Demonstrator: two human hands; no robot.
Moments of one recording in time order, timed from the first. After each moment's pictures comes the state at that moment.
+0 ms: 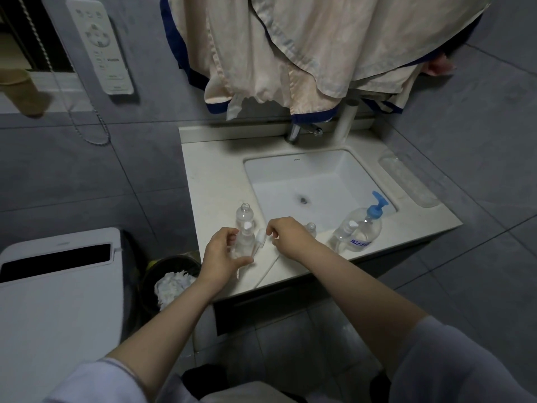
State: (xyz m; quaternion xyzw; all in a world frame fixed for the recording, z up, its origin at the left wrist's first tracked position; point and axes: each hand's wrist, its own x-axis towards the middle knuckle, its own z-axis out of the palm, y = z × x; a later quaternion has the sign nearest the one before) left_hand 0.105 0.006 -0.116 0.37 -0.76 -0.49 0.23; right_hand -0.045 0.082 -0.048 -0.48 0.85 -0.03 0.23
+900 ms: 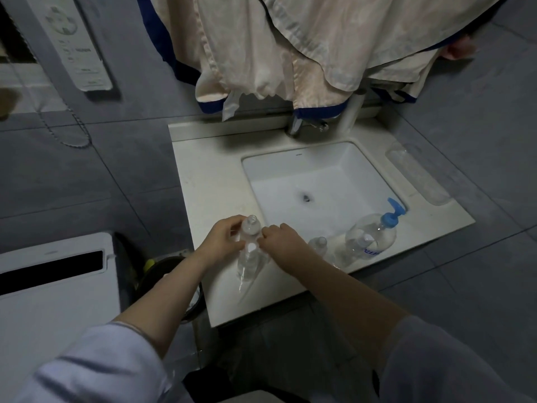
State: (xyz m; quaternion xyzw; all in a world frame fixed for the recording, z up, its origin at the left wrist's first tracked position) left_hand 0.062 -0.075 -0.115 0.22 -0.80 -0.54 0.13; right_hand -0.064 0.045 -0.108 -0.67 0.73 0.14 0.03
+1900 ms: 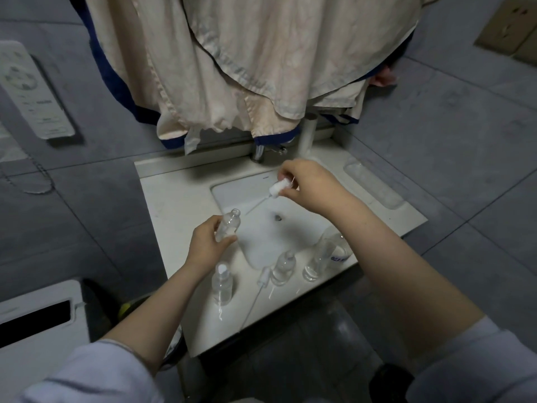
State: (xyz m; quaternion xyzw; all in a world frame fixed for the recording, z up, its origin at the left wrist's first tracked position) left_hand 0.024 -0.067 -0.085 0.29 -0.80 -0.47 0.24; right_hand -0.122 0.075 0.086 -0.49 0.86 -0.13 0.03
